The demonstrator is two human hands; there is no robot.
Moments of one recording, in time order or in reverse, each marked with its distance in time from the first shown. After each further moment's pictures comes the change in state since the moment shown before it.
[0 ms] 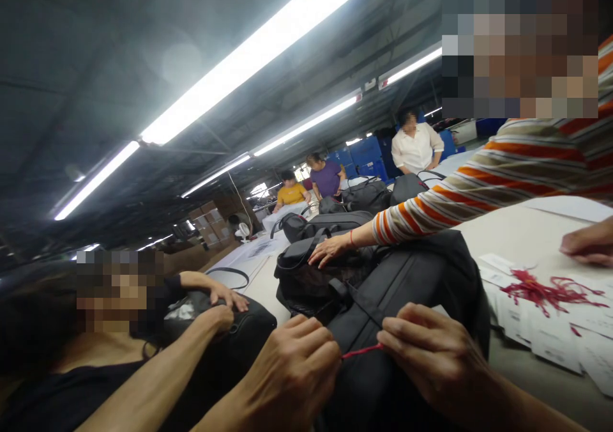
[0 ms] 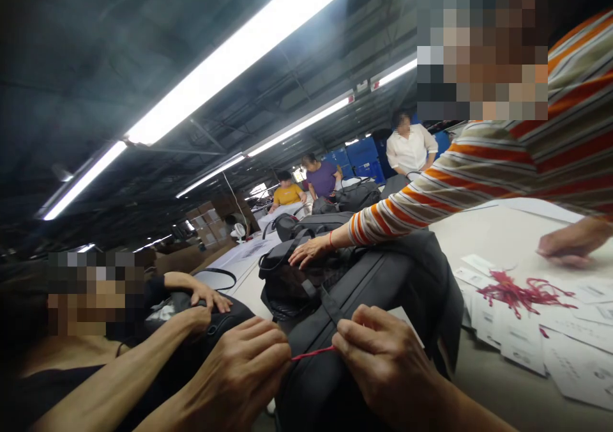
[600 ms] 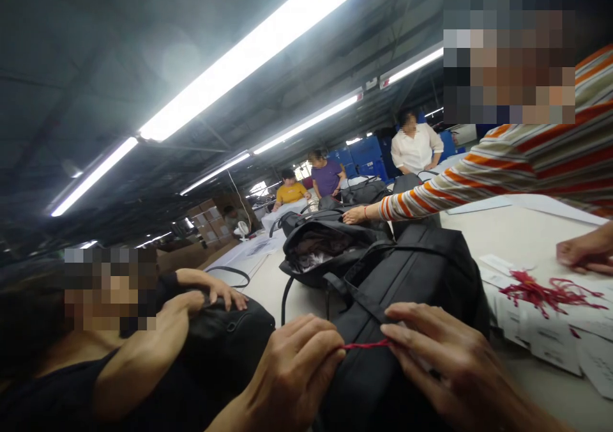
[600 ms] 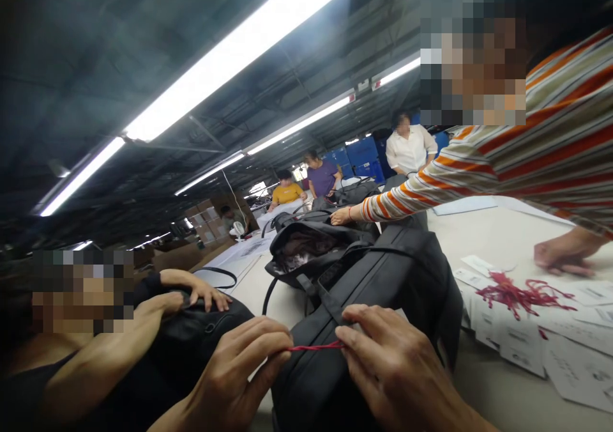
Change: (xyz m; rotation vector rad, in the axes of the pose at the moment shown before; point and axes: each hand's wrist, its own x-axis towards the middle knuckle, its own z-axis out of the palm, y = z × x) left_hand 0.001 0.000 0.014 -0.250 0.309 -0.071; right_hand -0.005 -0.005 -0.011 -0.052 -0.006 0.180
